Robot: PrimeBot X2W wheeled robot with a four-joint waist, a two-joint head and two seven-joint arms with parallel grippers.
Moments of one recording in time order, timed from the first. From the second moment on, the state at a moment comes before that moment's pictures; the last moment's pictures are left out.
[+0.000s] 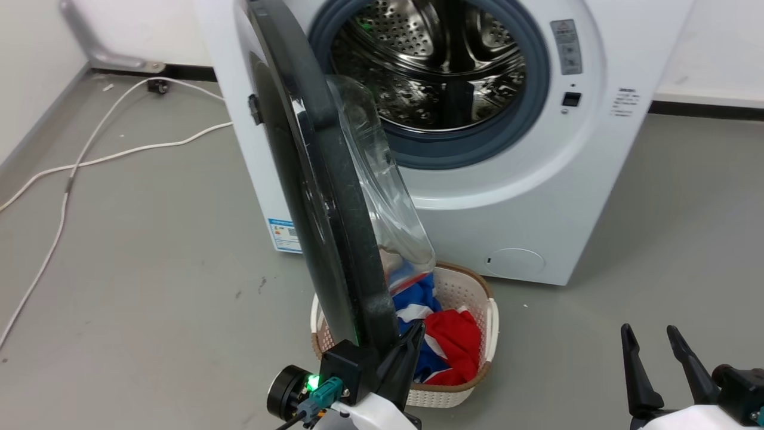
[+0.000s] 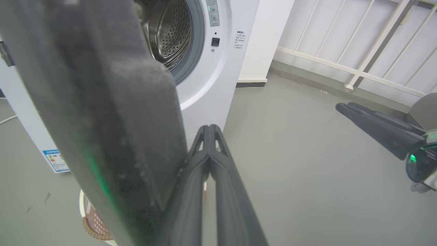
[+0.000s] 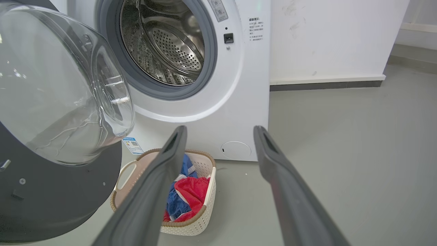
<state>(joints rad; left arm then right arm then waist) -0.09 0.11 -0.61 0.03 -0.36 0.13 -0.01 0.14 -0.05 -0.10 0.02 0.19 0.13 -0.08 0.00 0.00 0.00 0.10</state>
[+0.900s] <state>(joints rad) -0.06 0.19 -0.44 0.03 -0.43 0.21 -0.09 0.15 -0.05 -0.12 0.00 0.20 0.13 -0.07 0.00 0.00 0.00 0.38</state>
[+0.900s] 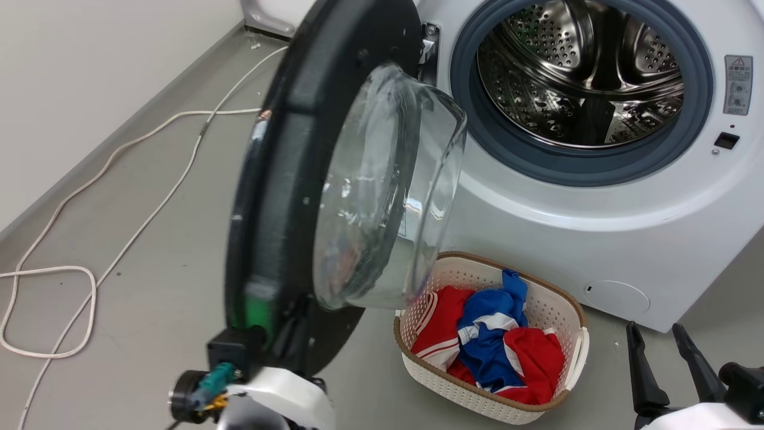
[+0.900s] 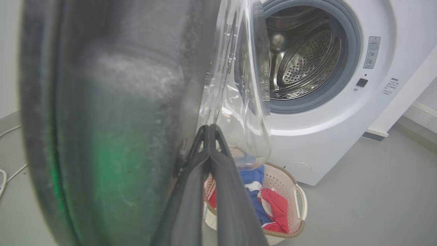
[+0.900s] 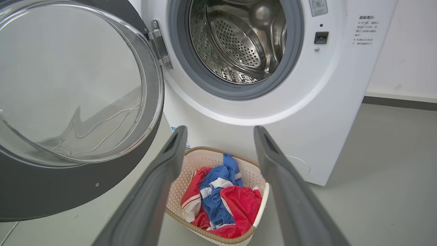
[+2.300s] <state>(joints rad) -0.22 0.37 -0.02 0.41 -0.56 0.18 -0.26 0.09 -0.05 -0.11 -0.04 0.15 0.13 -0.03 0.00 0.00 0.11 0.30</state>
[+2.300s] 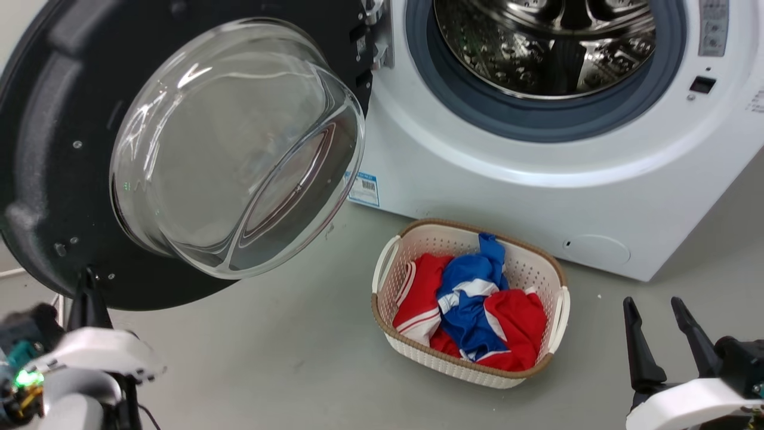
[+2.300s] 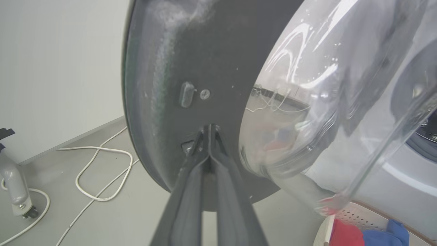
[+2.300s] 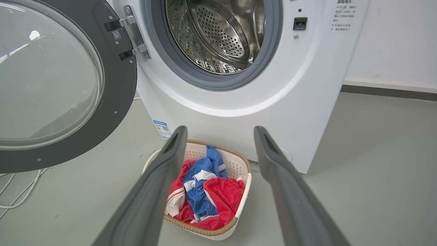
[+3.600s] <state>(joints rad) -0.01 0.29 -0.33 0.05 -0.39 0.21 -0.14 0.11 -0.05 -0.08 -0.06 0.09 0.13 -0.01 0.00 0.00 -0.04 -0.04</state>
